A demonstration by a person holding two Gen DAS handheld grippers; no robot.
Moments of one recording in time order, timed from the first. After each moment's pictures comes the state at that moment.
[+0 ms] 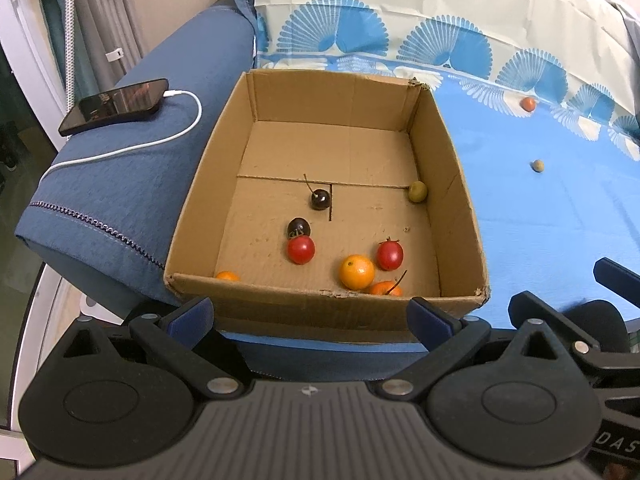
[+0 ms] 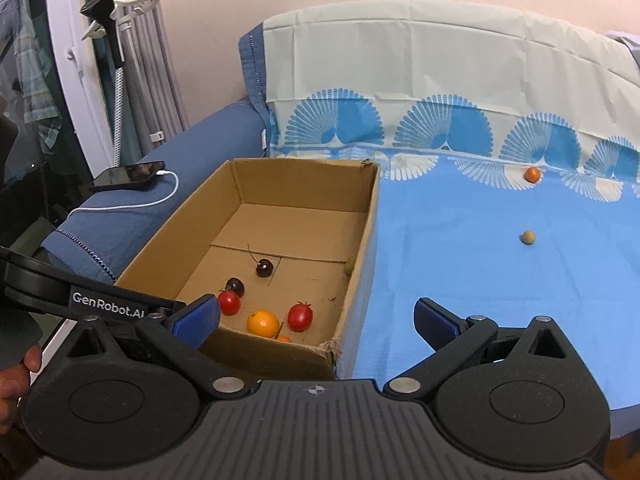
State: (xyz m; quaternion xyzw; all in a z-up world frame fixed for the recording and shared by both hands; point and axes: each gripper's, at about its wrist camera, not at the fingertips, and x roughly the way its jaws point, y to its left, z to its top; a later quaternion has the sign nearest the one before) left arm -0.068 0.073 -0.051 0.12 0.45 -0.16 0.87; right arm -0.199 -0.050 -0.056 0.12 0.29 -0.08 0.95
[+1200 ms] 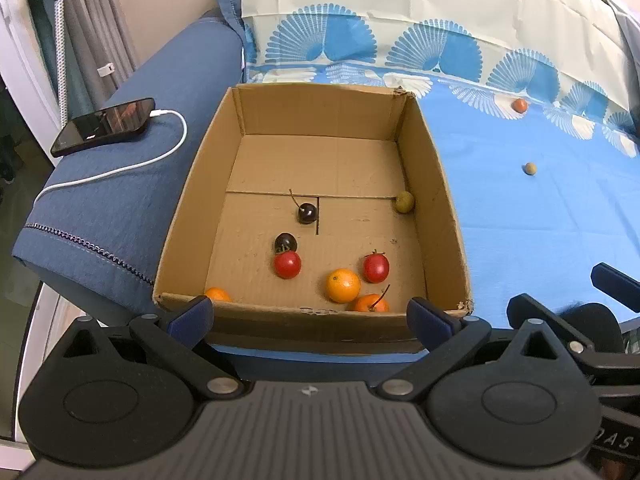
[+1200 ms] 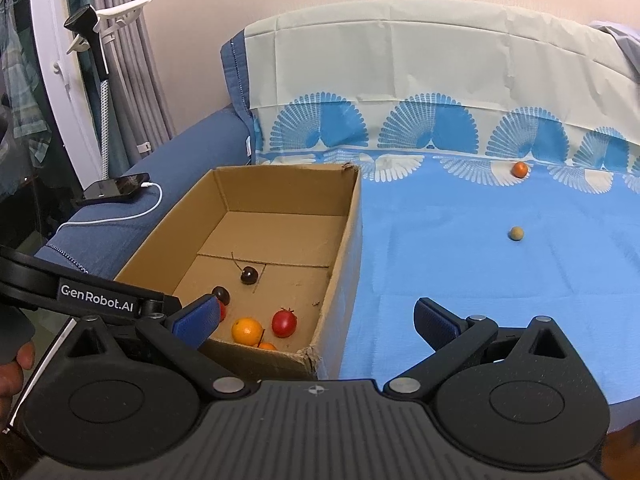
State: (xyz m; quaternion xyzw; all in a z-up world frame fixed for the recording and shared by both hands) left arm -0.071 0.054 -0.043 0.13 0.44 -0.16 0.88; right arm -0.208 -0.072 -0.058 0.13 0.28 -0.09 0.95
